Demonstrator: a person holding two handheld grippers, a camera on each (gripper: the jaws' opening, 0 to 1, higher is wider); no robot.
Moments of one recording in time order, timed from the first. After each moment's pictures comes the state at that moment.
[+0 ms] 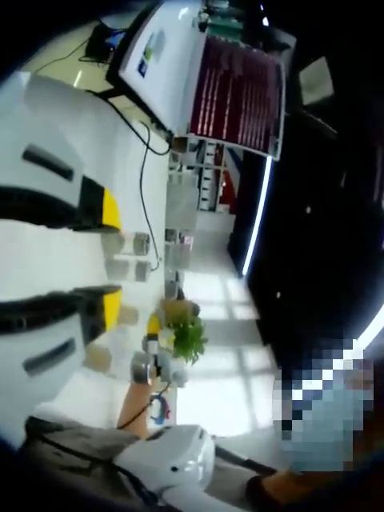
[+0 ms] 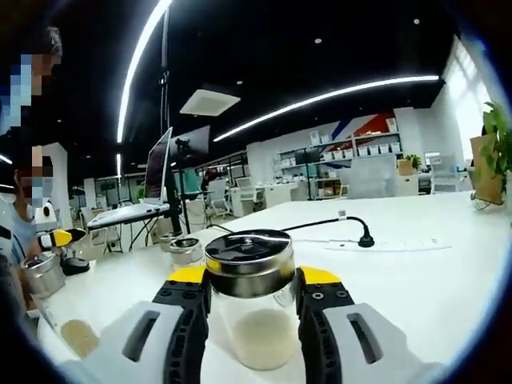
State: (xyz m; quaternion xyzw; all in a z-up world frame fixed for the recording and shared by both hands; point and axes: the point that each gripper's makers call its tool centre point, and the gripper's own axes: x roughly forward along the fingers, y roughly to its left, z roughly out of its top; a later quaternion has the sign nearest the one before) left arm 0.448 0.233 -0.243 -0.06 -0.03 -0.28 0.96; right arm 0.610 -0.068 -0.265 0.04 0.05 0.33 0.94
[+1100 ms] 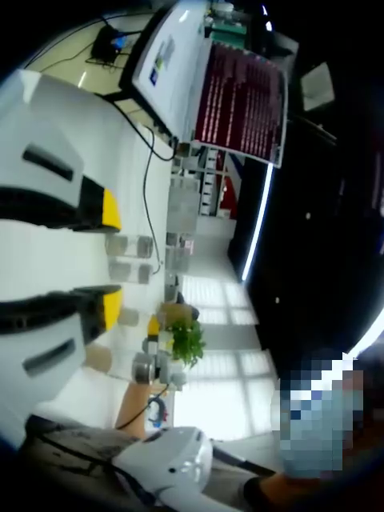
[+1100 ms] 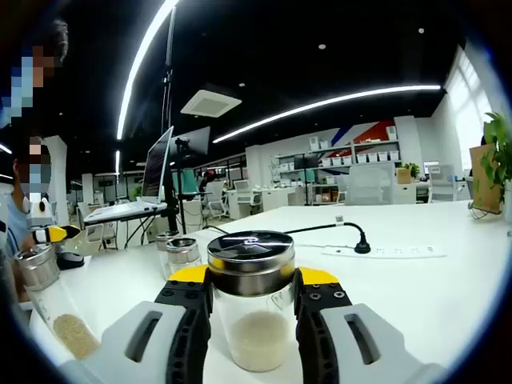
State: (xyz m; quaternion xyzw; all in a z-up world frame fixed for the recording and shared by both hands) left arm 0.443 0.224 -0.248 -0.06 -0.02 -0.27 0.96; right arm 0.609 -0.069 -0.265 0.02 0.03 0.33 0.94
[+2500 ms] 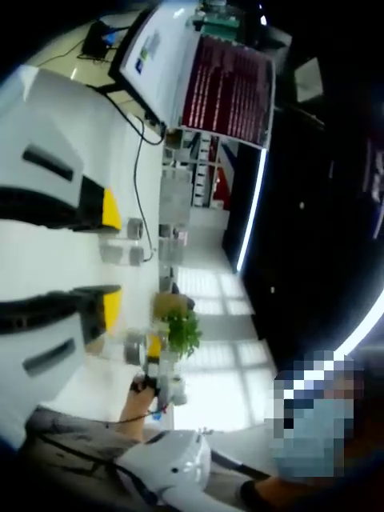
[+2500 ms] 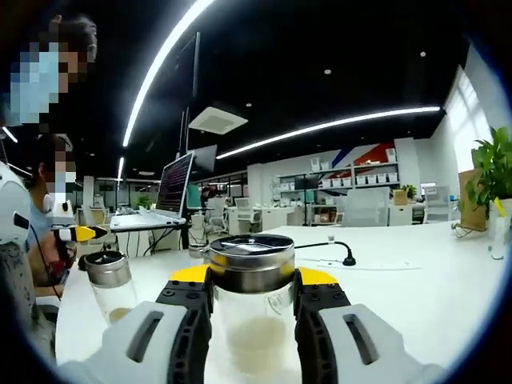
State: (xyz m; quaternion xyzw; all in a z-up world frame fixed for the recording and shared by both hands) left arm 0.423 0.199 -0.230 -0.05 -0.04 -0.29 0.95; right arm 0.515 -0.106 -0.230 0.02 -0.02 0.33 0.94
